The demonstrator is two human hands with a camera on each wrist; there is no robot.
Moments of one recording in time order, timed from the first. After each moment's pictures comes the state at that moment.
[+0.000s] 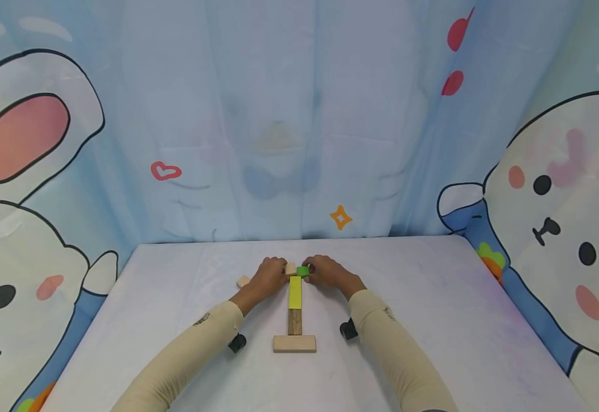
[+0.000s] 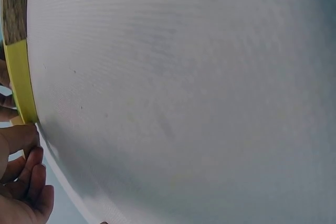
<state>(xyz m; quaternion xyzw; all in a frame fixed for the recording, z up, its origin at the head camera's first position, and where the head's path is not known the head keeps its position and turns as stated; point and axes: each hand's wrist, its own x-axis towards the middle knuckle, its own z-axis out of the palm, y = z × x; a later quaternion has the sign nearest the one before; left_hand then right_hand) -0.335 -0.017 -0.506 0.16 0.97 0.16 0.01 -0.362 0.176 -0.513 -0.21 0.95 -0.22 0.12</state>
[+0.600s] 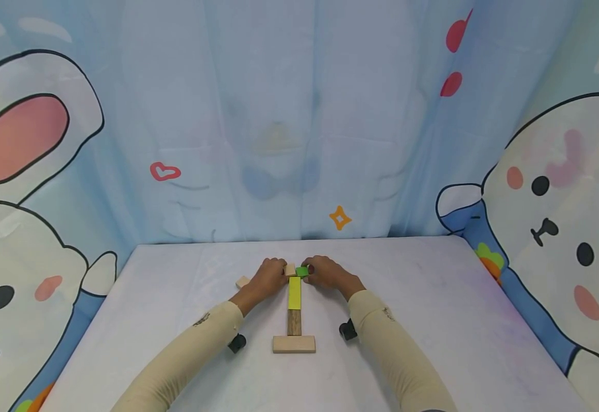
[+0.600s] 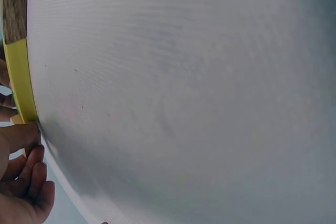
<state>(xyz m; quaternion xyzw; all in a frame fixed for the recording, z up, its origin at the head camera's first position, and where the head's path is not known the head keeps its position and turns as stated) -0.334 -0.016 -0.503 0.16 0.97 0.17 0.03 -0.364 0.177 -0.515 -0.21 0.95 -0.22 0.12</state>
